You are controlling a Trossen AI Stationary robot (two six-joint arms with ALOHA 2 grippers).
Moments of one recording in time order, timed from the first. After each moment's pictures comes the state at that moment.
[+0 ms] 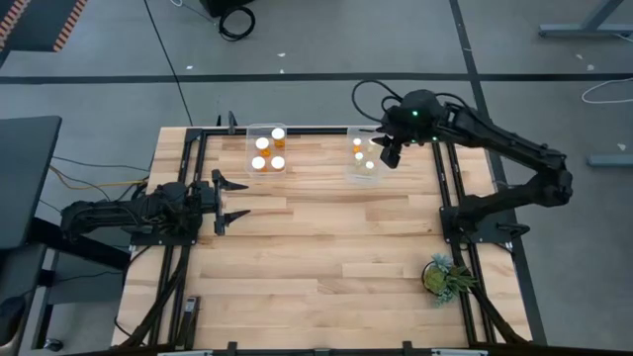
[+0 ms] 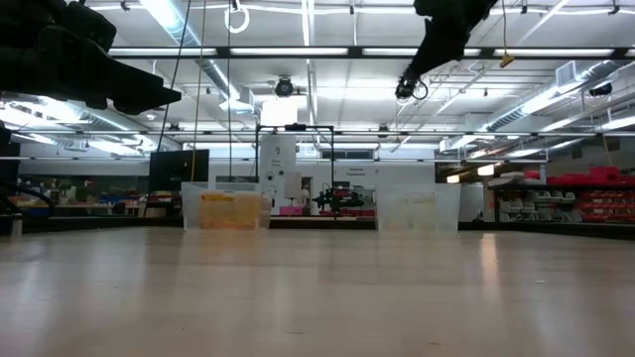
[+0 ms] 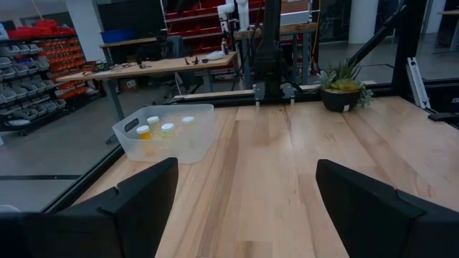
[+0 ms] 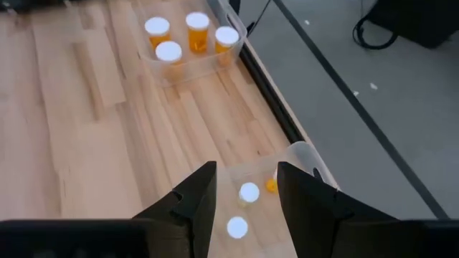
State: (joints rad) left arm 0.09 0.14 0.07 0.04 -0.08 0.12; right arm -0.47 1.20 1.32 -0.82 0.03 -0.10
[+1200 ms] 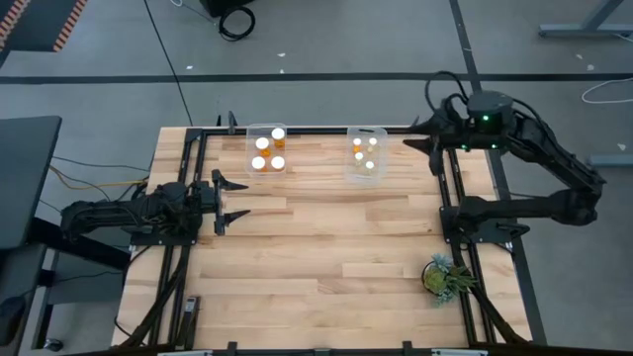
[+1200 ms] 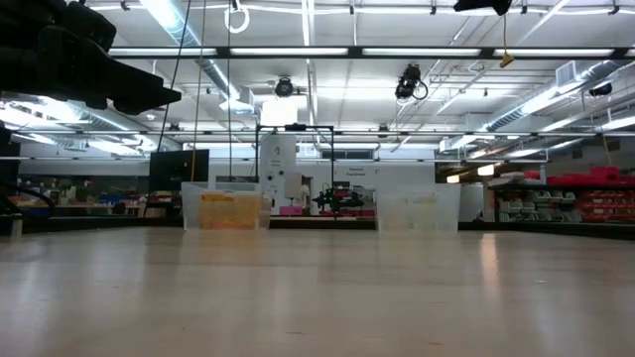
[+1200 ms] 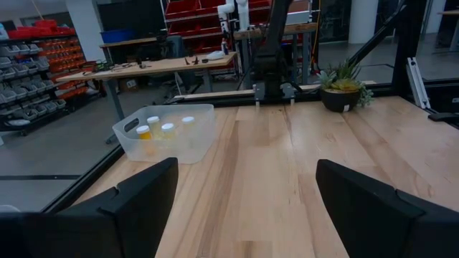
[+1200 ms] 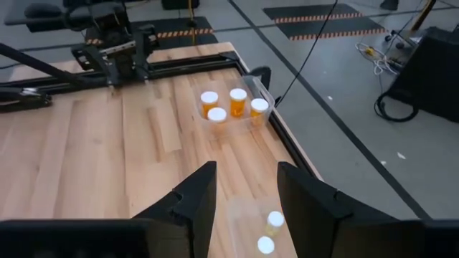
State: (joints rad) left arm 0.09 0.14 0.07 0.04 -0.08 0.12; right arm -0.45 0.87 1.32 -0.88 -0.11 -0.10
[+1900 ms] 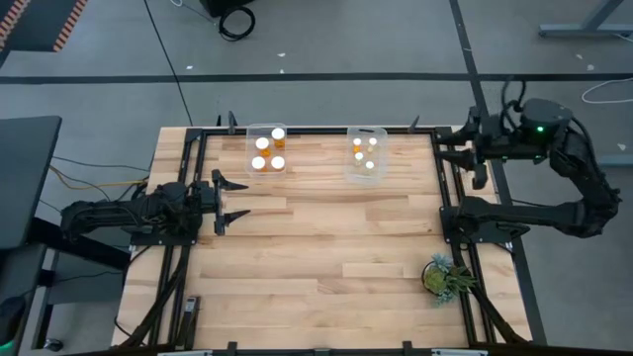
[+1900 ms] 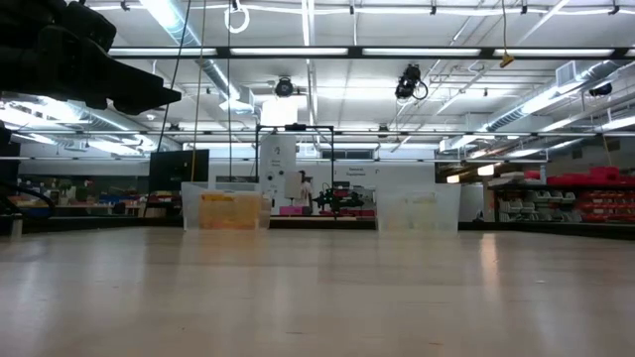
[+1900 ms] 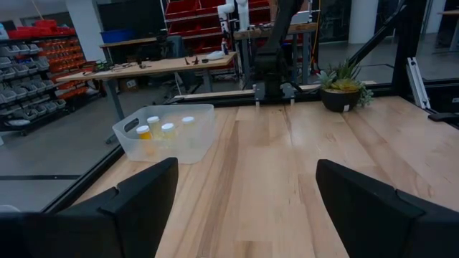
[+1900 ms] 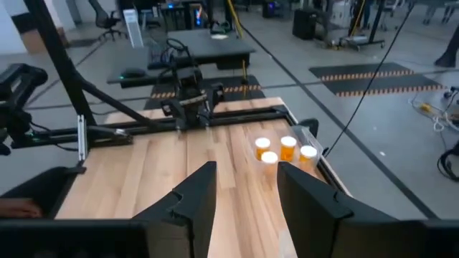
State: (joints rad) left arm 0.09 0.14 0.07 0.04 -0.08 0.12; right arm -0.45 0.67 1.32 -0.89 -0.32 -0.05
